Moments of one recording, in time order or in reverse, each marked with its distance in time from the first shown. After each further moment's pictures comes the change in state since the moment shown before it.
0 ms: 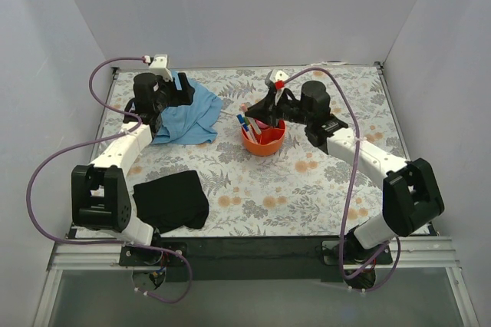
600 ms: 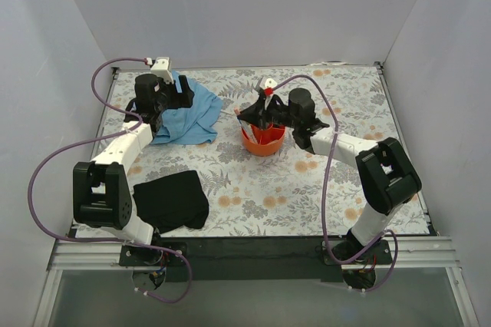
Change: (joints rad) left arm 0.007 0.027 0.003 -0.032 -0.001 0.018; right arm 0.028 0.205 -0.034 0.271 0.024 0.020
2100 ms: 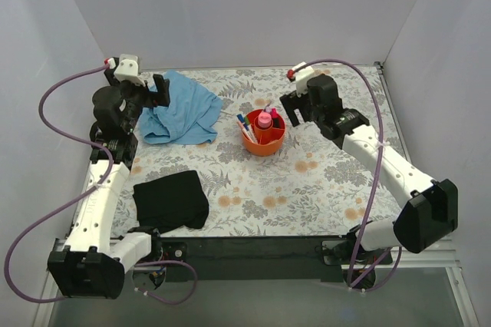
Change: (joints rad) left arm 0.046 -0.468 -0.047 -0.067 -0.047 0.148; right arm -0.024 -0.293 0.220 -0.896 0.823 -0.184
